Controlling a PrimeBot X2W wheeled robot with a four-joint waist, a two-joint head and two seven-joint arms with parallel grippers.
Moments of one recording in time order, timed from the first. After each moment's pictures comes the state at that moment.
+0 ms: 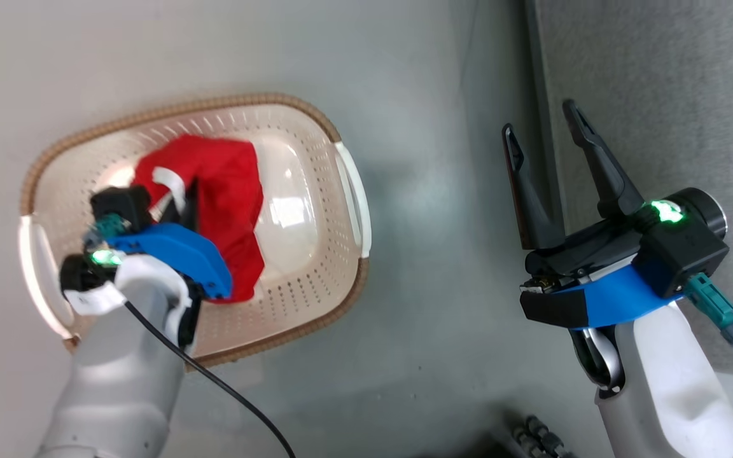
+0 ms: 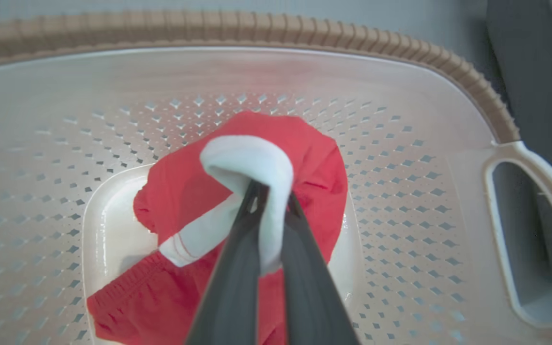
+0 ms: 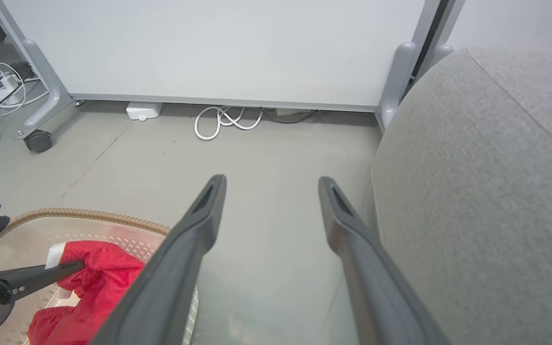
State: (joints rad) left arm -0.80 0.13 -0.35 1.13 -0.52 -0.13 -0.26; right arm -0.42 -0.05 0.17 0.06 0.06 0.13 -0.26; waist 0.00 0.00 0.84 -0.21
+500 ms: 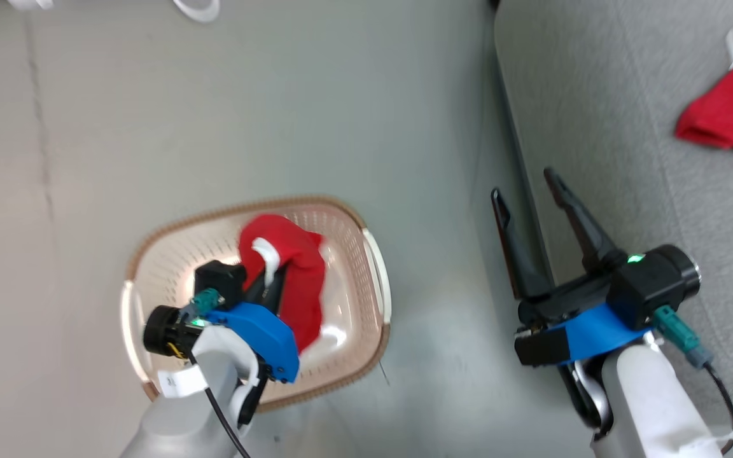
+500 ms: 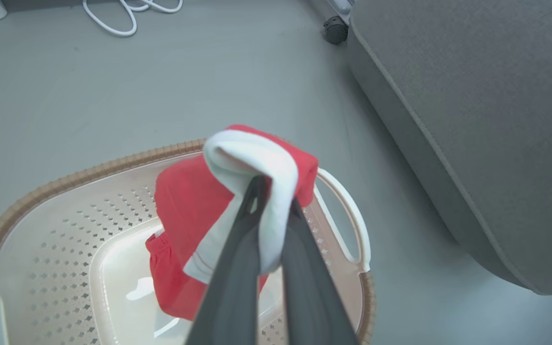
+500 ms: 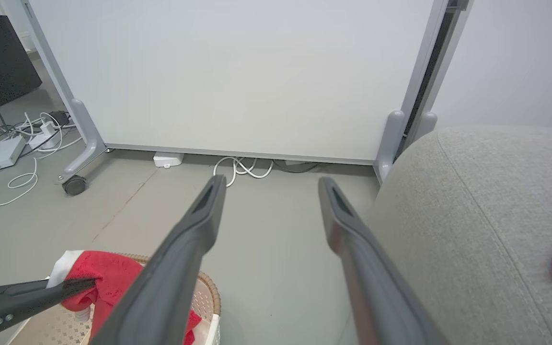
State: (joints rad) left arm -0.60 0.10 -0.58 0.97 -0.55 -0.13 -0.26; right arm -0.33 -0.05 0.17 0.15 0.05 0.13 -0.26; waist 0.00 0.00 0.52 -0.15
